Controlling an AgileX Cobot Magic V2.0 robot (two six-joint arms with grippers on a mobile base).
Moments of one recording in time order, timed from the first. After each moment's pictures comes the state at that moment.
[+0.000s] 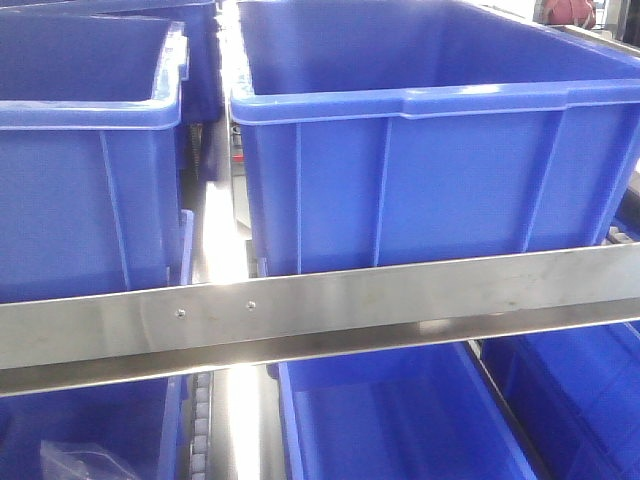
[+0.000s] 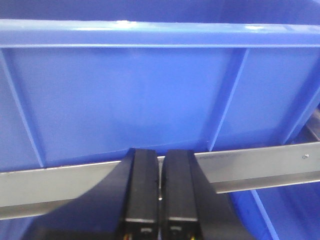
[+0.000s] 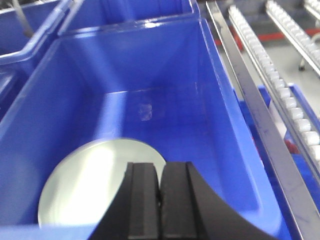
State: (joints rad) left arm -0.08 -0.01 0.00 0.21 0.26 -0.25; right arm 0.20 0.91 -0.66 -0.10 -0.05 0.31
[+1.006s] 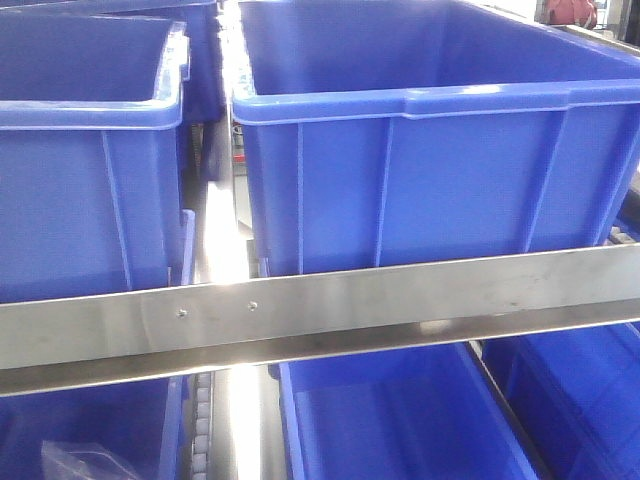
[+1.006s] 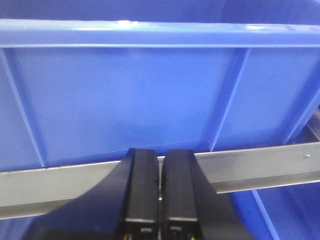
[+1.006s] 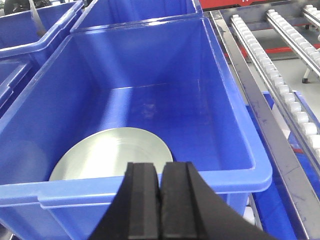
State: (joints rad) left arm -0.08 -0.01 0.00 0.21 0.26 -0.25; right arm 0.20 0.76 -0.47 -0.11 -0.13 0.31
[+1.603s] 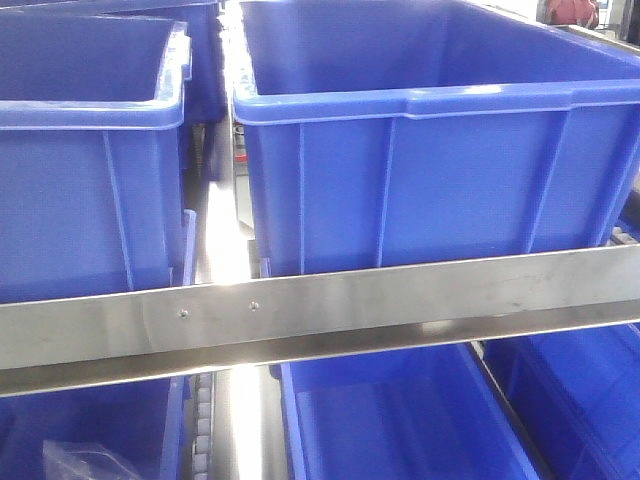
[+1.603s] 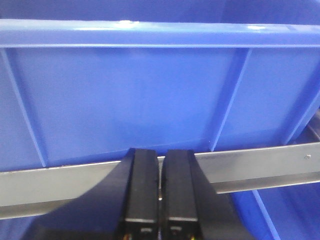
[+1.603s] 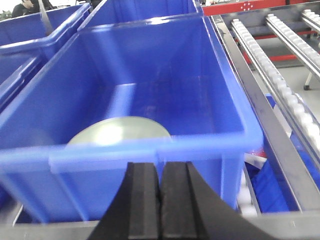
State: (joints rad) left arm -0.08 -0.01 0.00 0.21 0.26 -0.25; right arm 0.21 0.48 -0.24 -0.11 -0.13 0.31
